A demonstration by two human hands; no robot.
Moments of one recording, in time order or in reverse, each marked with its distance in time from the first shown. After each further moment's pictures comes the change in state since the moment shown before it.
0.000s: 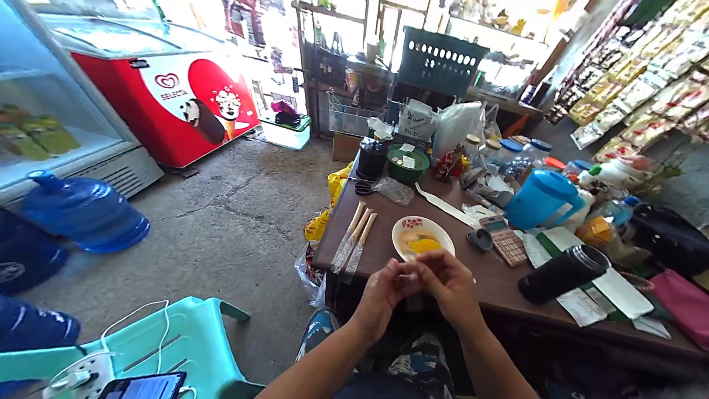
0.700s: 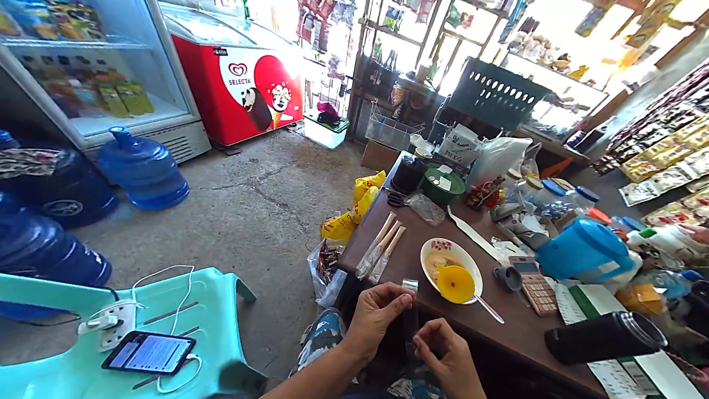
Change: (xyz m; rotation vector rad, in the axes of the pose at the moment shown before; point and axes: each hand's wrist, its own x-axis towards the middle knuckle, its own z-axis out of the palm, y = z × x) left_hand -0.027 0.002 -0.042 0.026 0.173 0.275; right_hand -0.070 0.042 0.017 -0.193 -0.209 0.159
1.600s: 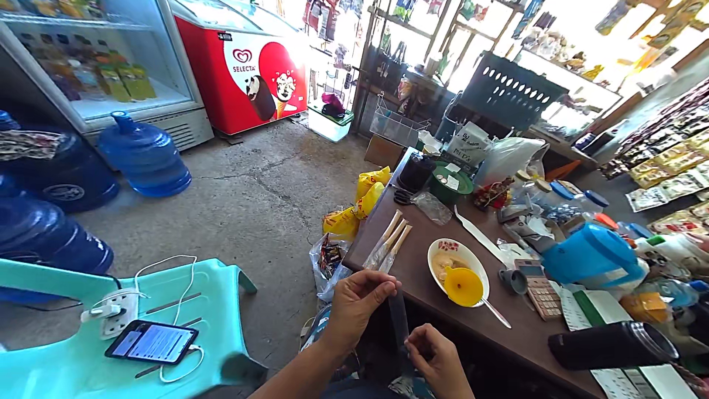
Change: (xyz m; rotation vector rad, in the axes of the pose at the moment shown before) left_hand 0.003 0.032 -0.026 0.055 0.038 0.272; right_hand -0.002 0.019 0.021 -0.195 -0.085 -0.023
